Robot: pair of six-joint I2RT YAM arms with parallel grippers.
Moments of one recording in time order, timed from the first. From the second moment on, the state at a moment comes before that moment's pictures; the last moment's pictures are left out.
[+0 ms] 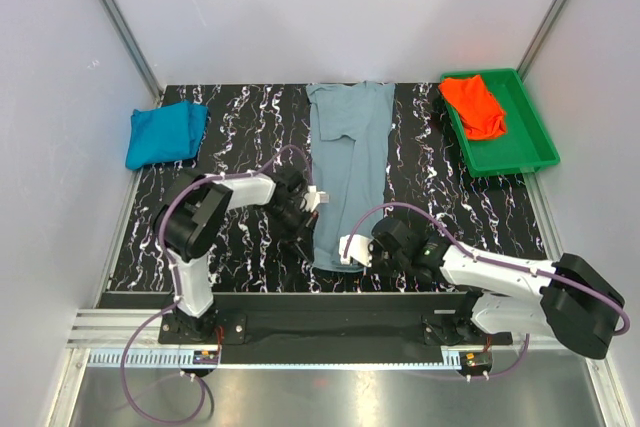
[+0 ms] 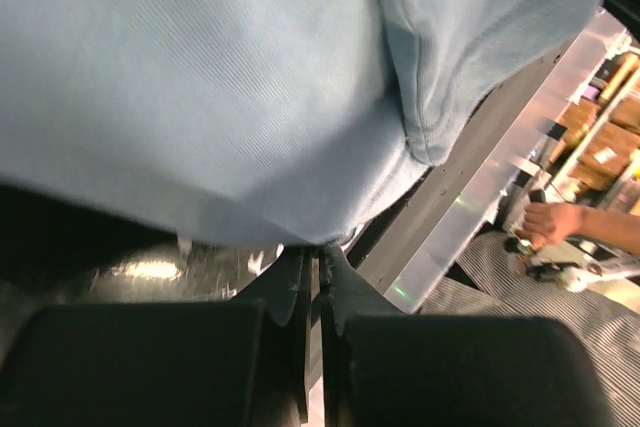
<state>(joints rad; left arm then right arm) -0.55 1.91 1.04 -0.69 0.83 -0.05 0.93 1.17 0.49 -0.26 -0.10 -0.55</state>
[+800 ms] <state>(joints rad) -0.54 1.64 1.25 -0.81 0.69 0.05 0.79 1.15 0.73 -0.19 0.05 -0.53</state>
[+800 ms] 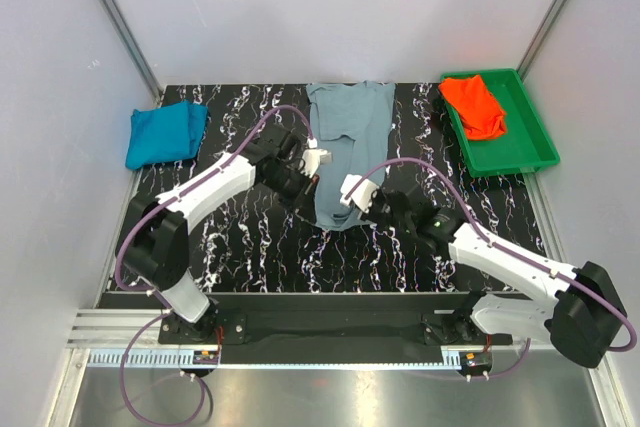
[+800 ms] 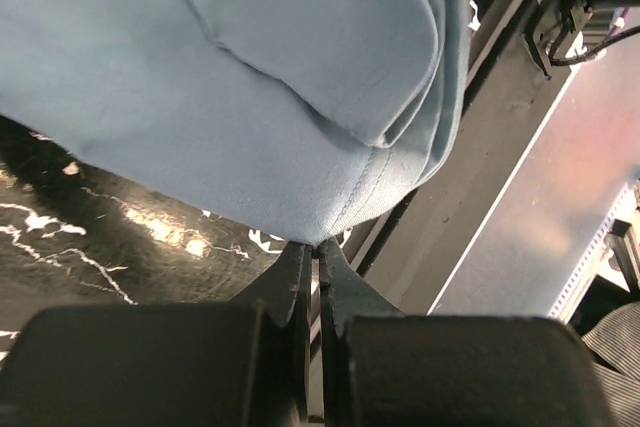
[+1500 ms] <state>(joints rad) -0.39 1.95 1.66 -0.84 0.61 0.09 0.58 1.37 0.92 -0.03 0.04 -0.61</state>
